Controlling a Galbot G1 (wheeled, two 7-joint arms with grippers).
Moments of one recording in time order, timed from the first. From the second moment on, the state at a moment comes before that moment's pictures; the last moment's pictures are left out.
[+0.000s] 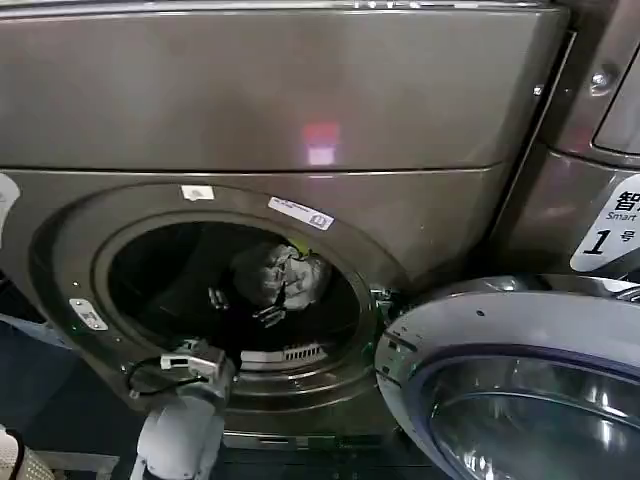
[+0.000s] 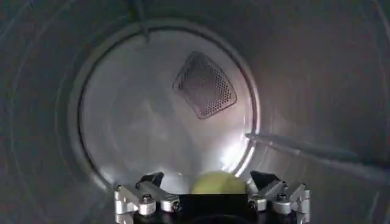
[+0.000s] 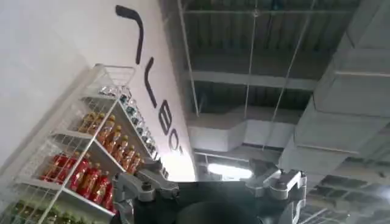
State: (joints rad) left arm 0.70 -1.56 -0.47 -1.73 1.25 0.06 0.88; right arm -1.47 0.91 2.38 1.86 0.14 -0.17 -0.23
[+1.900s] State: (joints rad) left arm 0.06 -1.56 -0.48 -0.73 1.39 -0.05 1.26; right arm -1.48 0.93 2.34 1.89 0.19 -0.18 -0.25
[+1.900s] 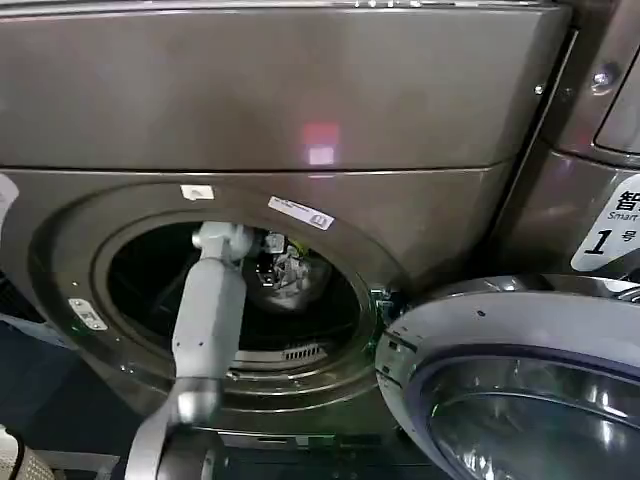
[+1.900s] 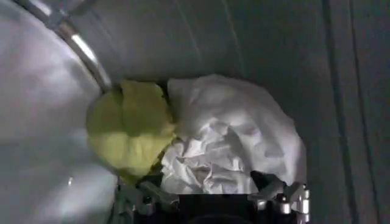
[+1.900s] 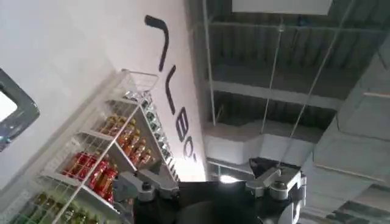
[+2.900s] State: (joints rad) left arm -0.07 -1.52 -0.29 -0.40 1.26 0.03 1.06; right arm -1.50 0.94 2.35 1.92 0.23 -0.18 -0.27
